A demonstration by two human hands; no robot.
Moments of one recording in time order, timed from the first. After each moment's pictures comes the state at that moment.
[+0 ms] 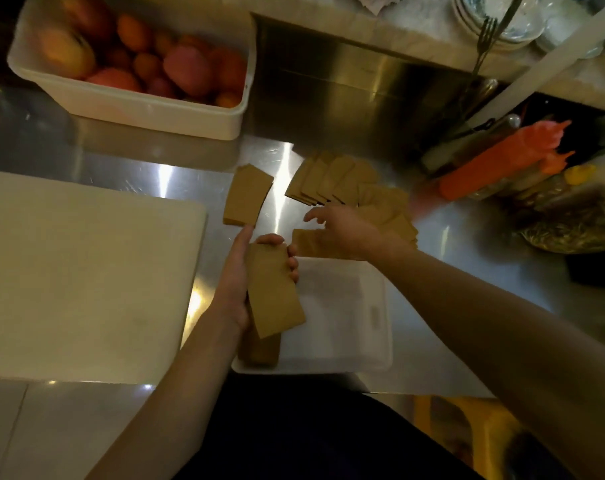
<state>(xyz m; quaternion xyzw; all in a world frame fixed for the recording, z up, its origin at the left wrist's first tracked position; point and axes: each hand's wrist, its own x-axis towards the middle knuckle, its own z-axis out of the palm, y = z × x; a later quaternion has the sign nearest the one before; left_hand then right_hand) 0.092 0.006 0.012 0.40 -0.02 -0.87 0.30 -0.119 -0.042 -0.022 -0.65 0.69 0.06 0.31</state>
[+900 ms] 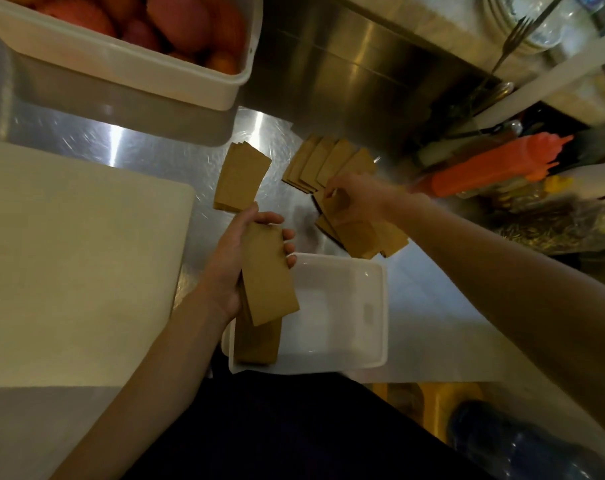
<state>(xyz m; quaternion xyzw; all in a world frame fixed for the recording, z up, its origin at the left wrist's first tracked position) 0.106 -0.023 0.012 0.37 -0.02 -0.88 0.29 -0.142 -0.091 0.012 -0.63 0.68 0.20 0.31</state>
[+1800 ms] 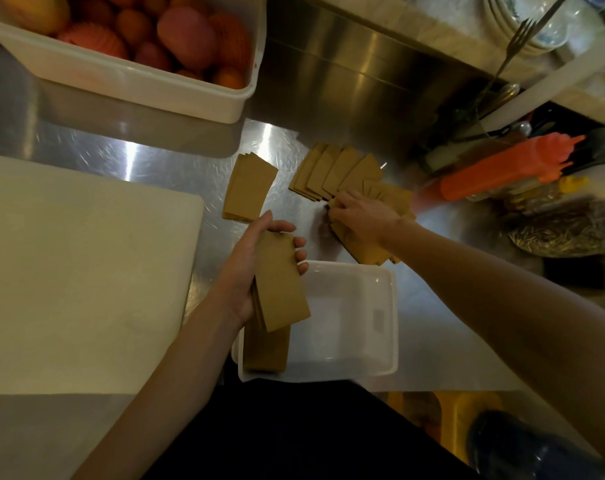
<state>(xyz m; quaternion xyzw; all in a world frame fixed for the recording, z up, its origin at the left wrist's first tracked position) 0.101 -0.025 0.018 0.39 -0.04 -0.88 0.28 -0.150 -0.065 -0.022 -0.79 0.53 0.29 0.10</state>
